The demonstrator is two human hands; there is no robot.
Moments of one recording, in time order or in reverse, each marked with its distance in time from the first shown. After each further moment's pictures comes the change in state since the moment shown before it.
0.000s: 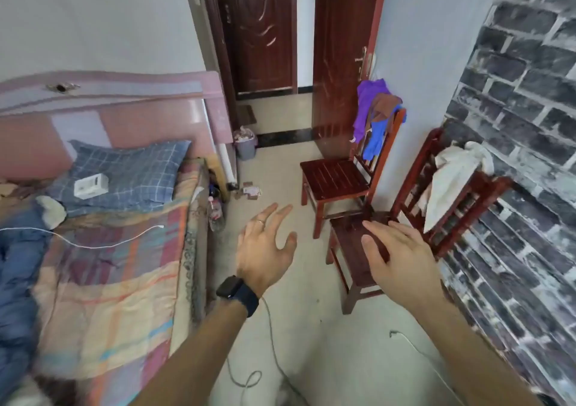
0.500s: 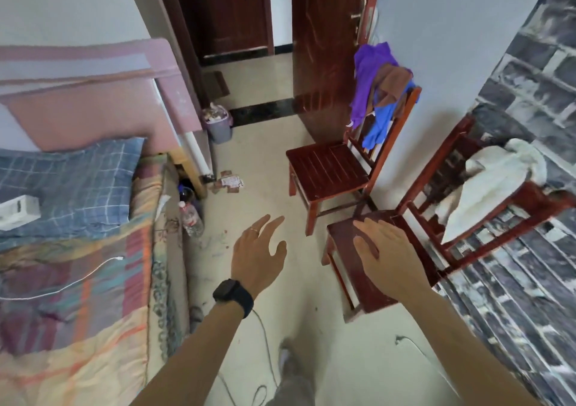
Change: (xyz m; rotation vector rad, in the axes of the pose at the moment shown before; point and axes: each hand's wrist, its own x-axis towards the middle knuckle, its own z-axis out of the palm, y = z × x) left_hand 0.228 -0.109 0.127 0.009 -0.285 -0.107; right_hand 0.209 0.065 0.153 0.004 -0.311 0.202
